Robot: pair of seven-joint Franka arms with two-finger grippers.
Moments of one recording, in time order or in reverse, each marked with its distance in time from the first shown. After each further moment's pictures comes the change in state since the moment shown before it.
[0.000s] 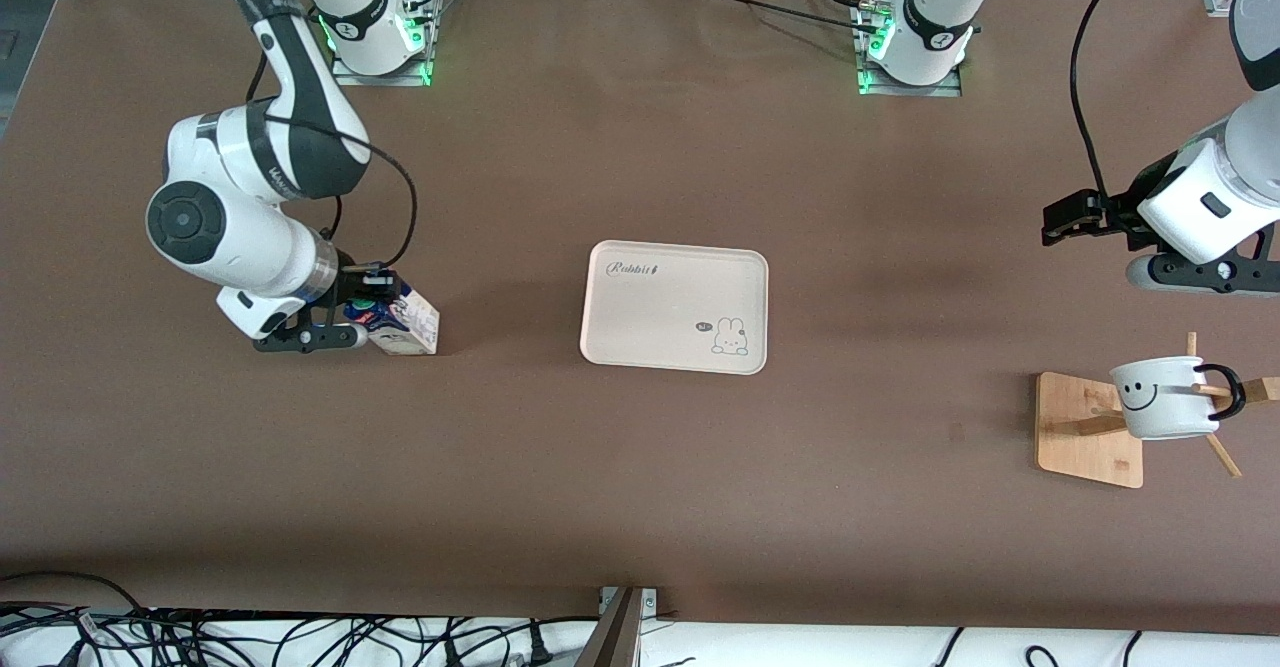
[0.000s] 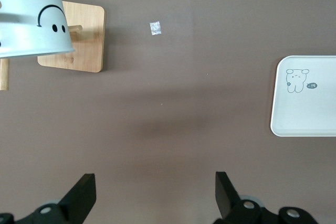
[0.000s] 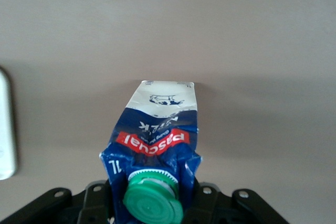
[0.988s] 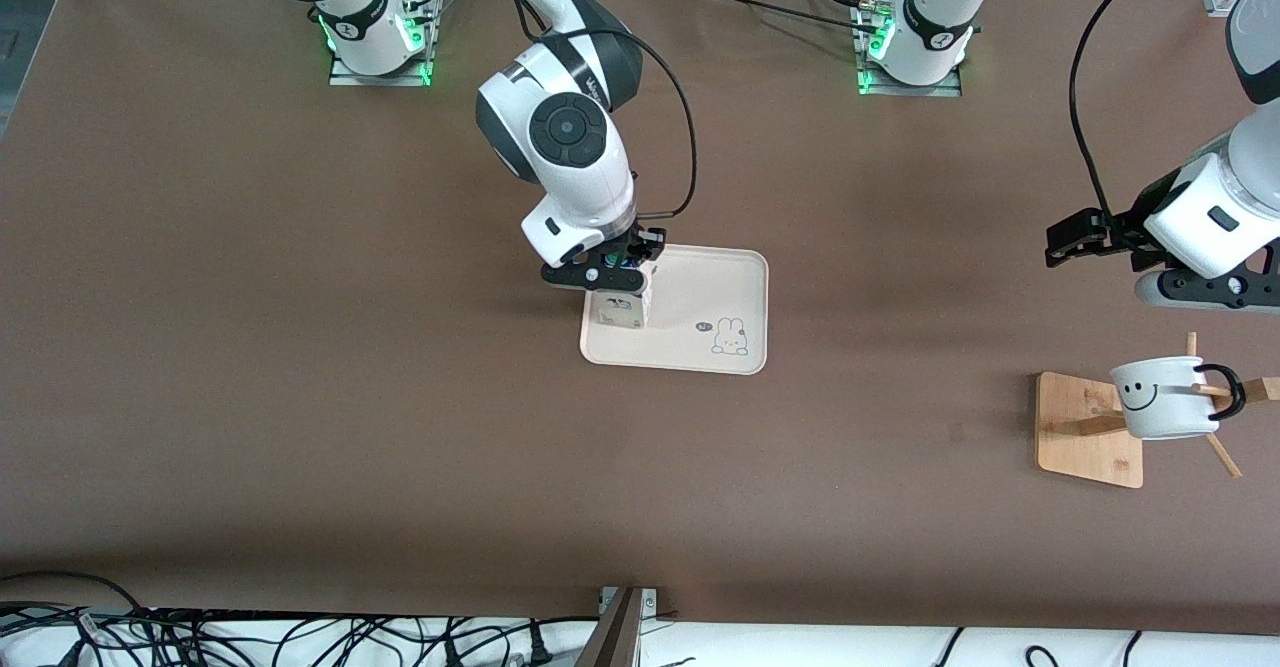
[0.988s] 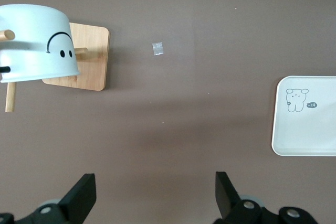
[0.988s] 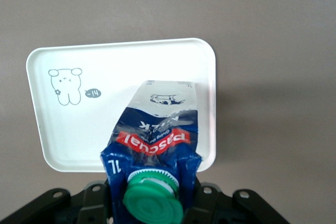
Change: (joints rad) left arm 0.003 0.013 -0.001 0.001 0.000 0.084 -0.004; right arm 0.440 0.279 0.026 0.367 0.004 0.050 0.624
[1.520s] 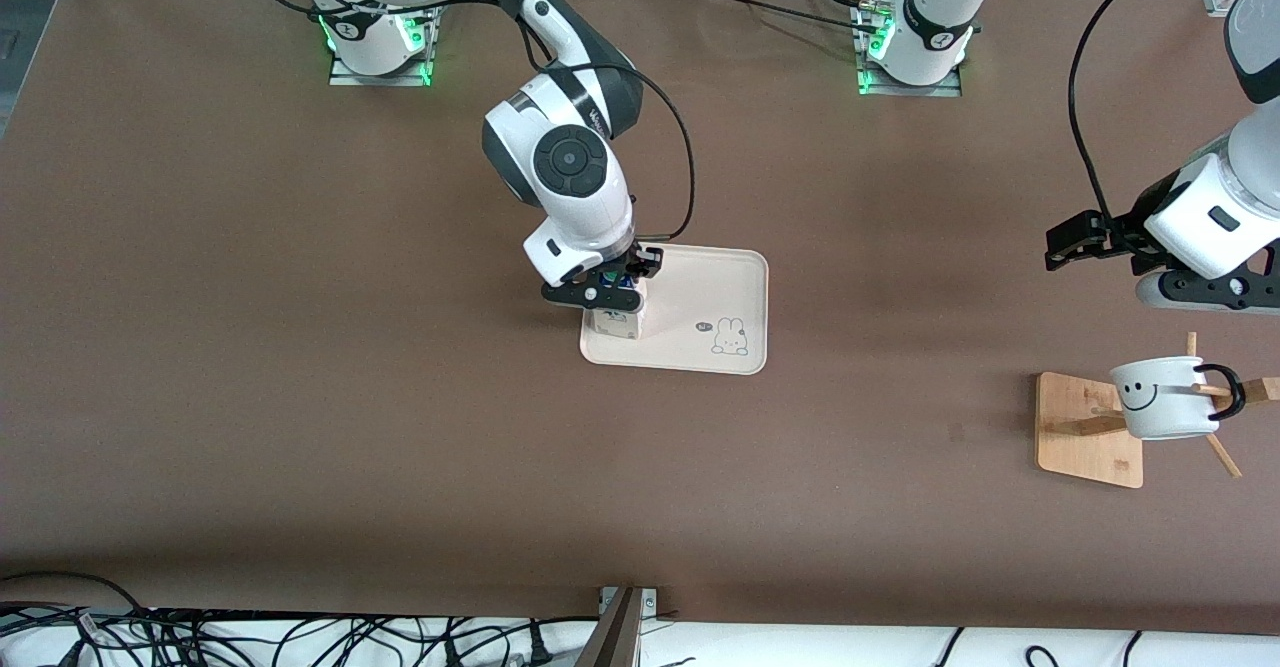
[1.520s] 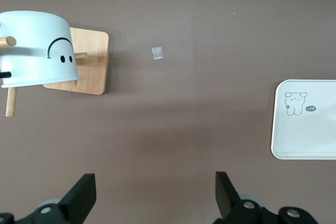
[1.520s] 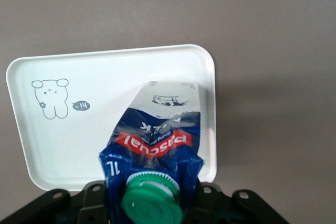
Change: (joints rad) left arm -0.002 0.000 -0.001 0.000 0.000 0.010 -0.001; right arm 0.000 0.052 -0.009 0.005 -0.001 0.043 0.000
